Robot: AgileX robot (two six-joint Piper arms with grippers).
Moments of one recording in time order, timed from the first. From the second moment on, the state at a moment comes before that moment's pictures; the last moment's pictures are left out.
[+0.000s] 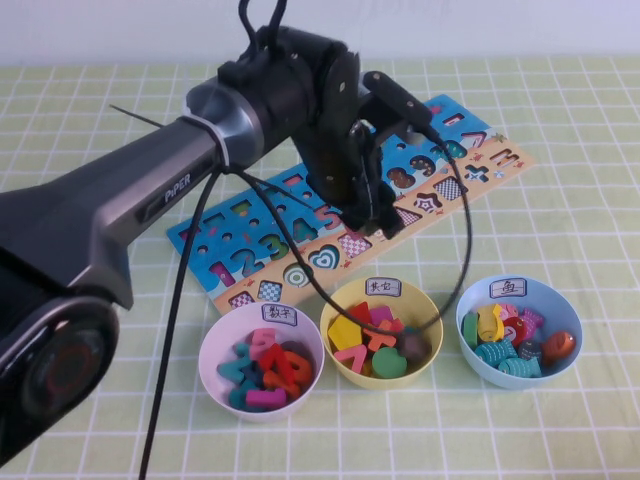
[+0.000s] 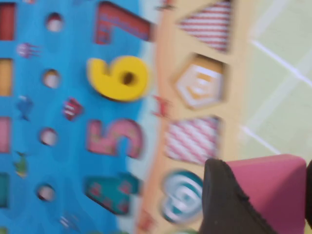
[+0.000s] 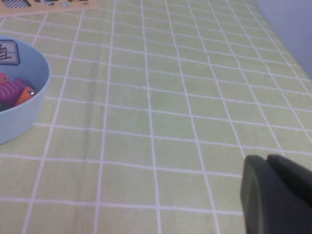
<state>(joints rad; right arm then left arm) -0.12 0.00 0.03 -0.01 0.37 -0.16 -0.64 2.17 -1.99 -0.02 1.04 0.33</state>
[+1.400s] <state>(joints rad) -0.12 0.00 0.03 -0.01 0.37 -0.16 -0.67 1.76 -1.48 0.00 0.81 0.34</state>
